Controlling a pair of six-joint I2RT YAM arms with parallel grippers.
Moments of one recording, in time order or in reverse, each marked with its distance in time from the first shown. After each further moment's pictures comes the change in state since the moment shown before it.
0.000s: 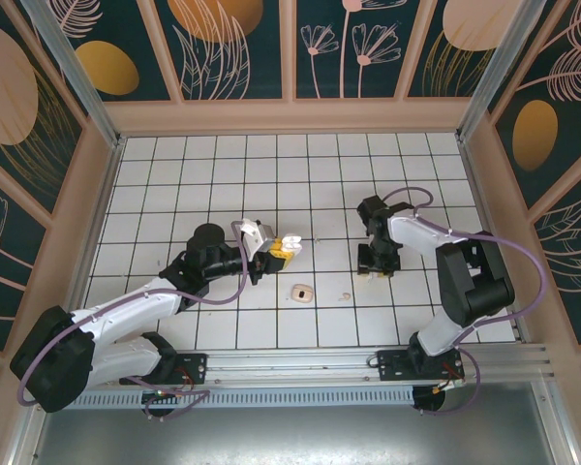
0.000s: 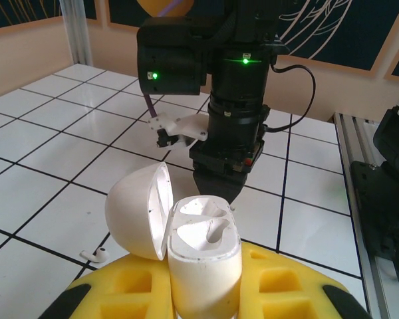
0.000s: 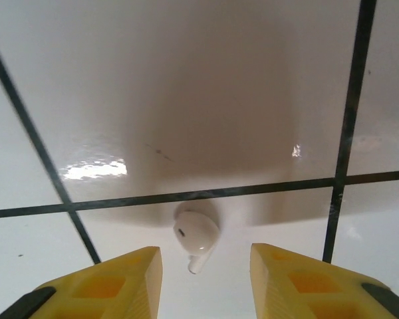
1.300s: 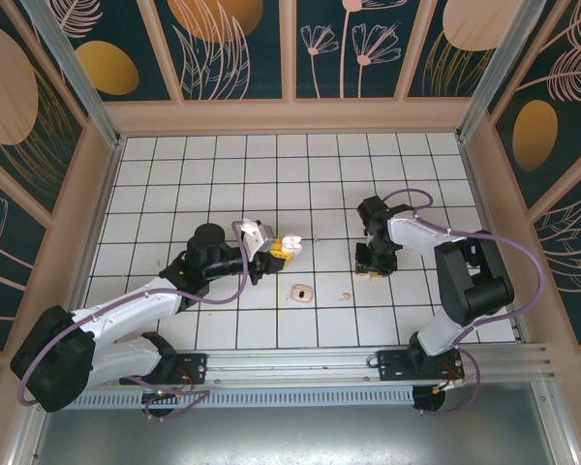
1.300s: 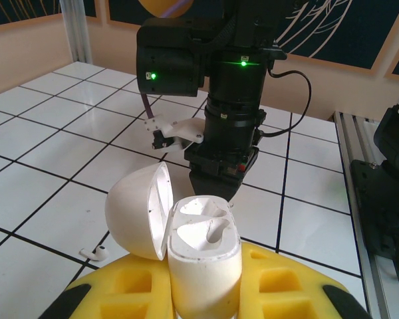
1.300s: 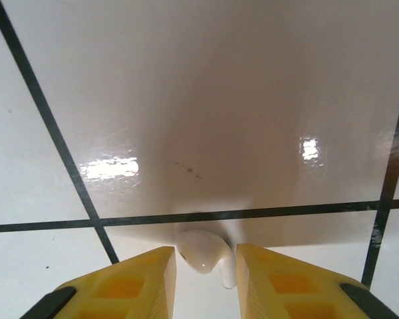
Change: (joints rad) left arm 0.000 0.003 0.000 -0.004 0.000 0.000; right arm -0.002 0.010 -0.015 0.066 -0.046 0.002
